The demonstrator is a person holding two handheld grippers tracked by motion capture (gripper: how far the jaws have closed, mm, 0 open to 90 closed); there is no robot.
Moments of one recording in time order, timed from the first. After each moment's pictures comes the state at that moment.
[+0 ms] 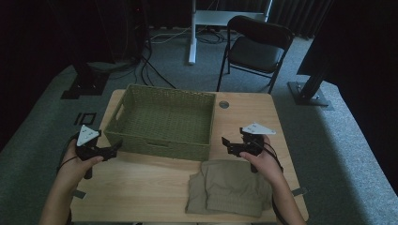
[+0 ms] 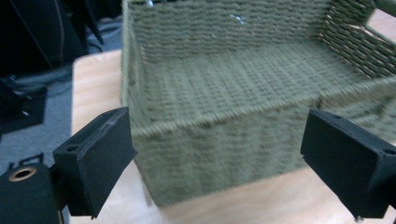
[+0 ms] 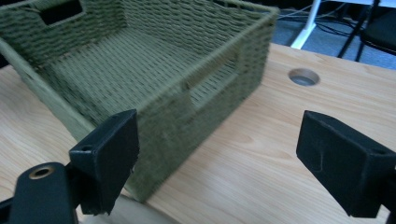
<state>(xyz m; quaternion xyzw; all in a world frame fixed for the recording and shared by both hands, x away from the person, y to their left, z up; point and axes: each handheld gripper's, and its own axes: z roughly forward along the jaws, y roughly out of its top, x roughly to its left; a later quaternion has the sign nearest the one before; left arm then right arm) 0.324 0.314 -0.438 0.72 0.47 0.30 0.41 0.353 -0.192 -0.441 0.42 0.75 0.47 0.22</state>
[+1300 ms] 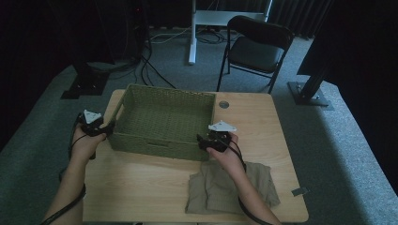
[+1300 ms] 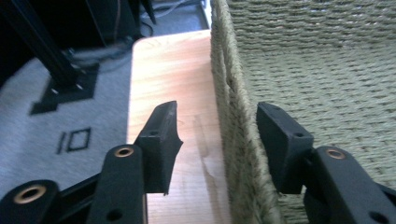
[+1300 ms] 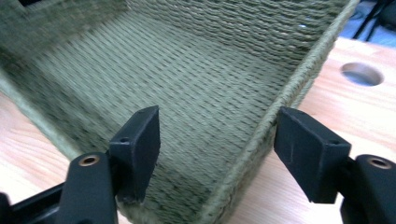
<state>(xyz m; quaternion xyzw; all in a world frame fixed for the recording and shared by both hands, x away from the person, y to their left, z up) 0.405 0.338 -0.472 0.69 0.55 0.33 0.35 0.374 -0.100 -0.468 0.45 0.75 0.42 0.23</state>
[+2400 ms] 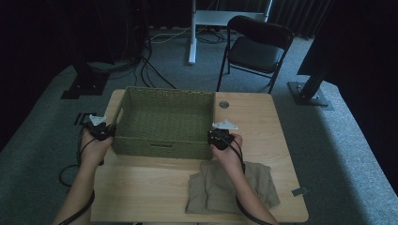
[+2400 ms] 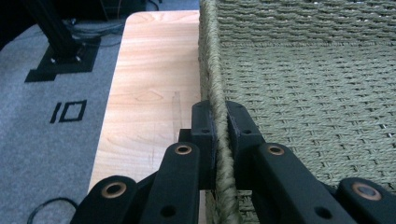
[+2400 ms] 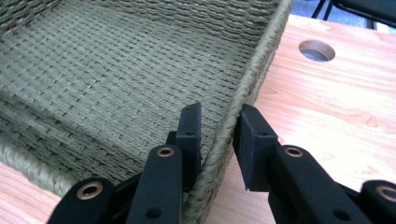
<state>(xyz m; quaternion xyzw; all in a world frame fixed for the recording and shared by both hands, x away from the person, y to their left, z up) 0.387 0.308 -0.471 0.66 0.60 0.30 0.33 0.381 -0.109 -0.471 0.51 0.74 0.38 0.25</state>
